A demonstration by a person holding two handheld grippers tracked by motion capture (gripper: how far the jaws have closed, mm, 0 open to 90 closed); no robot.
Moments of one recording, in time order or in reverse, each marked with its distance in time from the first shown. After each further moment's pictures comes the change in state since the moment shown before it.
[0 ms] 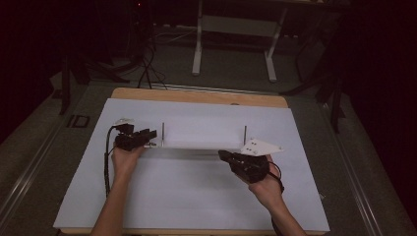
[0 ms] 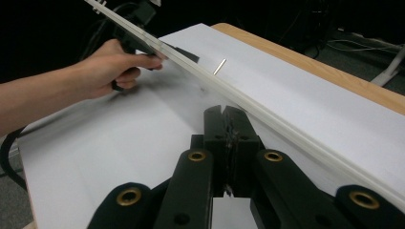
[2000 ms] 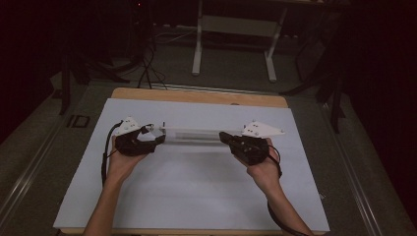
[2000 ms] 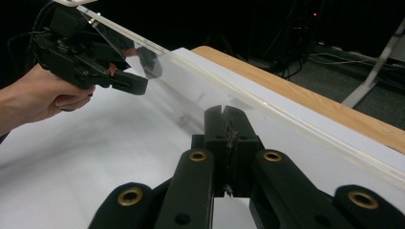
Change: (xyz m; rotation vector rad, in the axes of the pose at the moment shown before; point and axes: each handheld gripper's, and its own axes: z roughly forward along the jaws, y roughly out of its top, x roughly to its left) left arm -0.063 0.017 -0.040 -0.084 -0.088 0.397; right arm -0.022 0.031 0.009 -0.056 -0.048 0.017
